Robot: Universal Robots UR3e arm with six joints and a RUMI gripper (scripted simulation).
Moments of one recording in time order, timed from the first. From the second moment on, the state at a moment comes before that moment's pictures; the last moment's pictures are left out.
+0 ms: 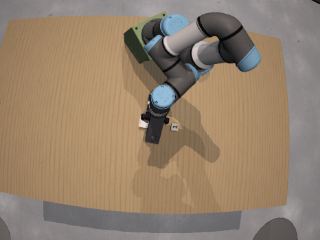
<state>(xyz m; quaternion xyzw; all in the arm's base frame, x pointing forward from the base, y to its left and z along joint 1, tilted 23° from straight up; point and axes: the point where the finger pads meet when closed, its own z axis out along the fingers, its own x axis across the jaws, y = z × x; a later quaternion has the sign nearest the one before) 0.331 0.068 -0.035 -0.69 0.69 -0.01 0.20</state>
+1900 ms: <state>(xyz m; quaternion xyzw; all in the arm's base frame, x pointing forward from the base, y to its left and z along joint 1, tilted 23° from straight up) 0.339 0.075 -0.060 -0.69 0.69 -0.01 0.20</state>
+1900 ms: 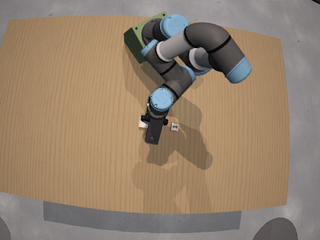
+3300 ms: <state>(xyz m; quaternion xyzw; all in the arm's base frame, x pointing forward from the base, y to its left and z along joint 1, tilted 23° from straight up) 0.339 0.075 -0.060 -0.69 0.69 -0.01 0.20</state>
